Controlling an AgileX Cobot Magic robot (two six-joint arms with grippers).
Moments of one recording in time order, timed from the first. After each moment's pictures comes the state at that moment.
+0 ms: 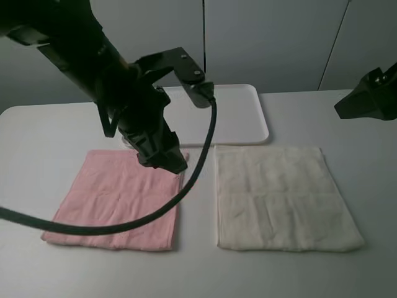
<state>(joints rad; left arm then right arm) -0.71 1.68 -1.19 -0.28 0.81 0.66 0.07 1.09 -0.84 0.29 0.85 -0.59</state>
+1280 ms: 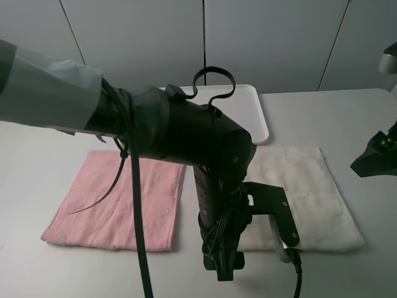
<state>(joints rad) -1.07 2.13 -1.38 -0.09 0.84 0.54 0.07 1.14 -0.75 0.12 0.95 -0.62</state>
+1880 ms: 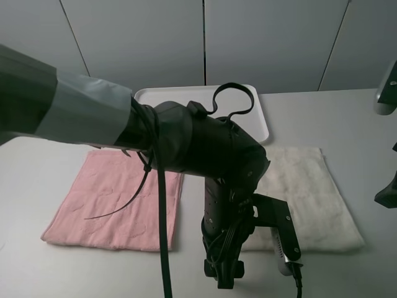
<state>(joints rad) -1.10 2.20 -1.42 -0.05 0.90 0.53 0.07 1.14 -0.67 0.01 0.95 -0.87</state>
